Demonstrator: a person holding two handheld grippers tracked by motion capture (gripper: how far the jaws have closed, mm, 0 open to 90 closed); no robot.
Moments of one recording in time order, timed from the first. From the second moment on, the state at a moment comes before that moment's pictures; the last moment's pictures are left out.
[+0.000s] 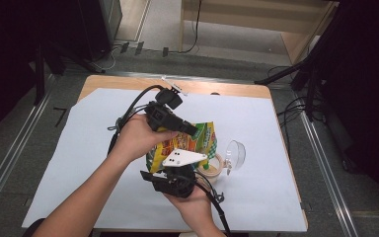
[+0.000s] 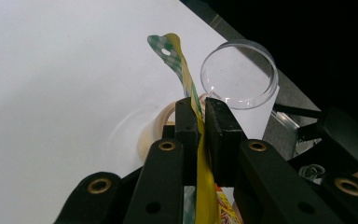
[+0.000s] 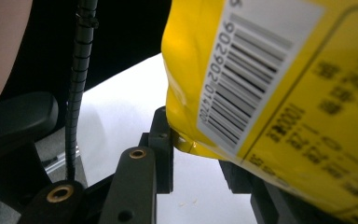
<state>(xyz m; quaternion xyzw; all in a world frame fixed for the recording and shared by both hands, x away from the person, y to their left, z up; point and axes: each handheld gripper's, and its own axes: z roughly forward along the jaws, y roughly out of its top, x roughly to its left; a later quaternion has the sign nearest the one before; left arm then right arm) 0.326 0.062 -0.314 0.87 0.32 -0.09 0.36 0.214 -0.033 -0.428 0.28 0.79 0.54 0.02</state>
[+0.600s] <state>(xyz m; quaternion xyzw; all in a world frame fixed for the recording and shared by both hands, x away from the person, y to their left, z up) 0.338 0.052 -0.313 0.88 0.32 -0.10 0.34 0.215 -0.037 -0.425 0.29 0.78 0.55 0.02</state>
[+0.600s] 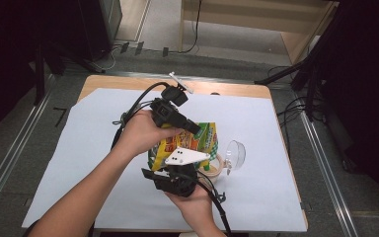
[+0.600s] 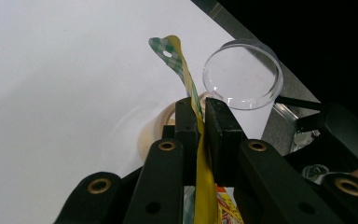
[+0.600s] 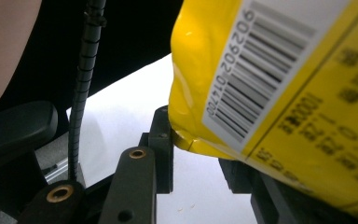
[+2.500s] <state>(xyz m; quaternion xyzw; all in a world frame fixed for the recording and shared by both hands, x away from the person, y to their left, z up) 0.332 0.052 -0.307 0.88 0.32 -0.08 0.34 0.219 -0.037 -0.425 0.31 0.78 0.54 0.02</state>
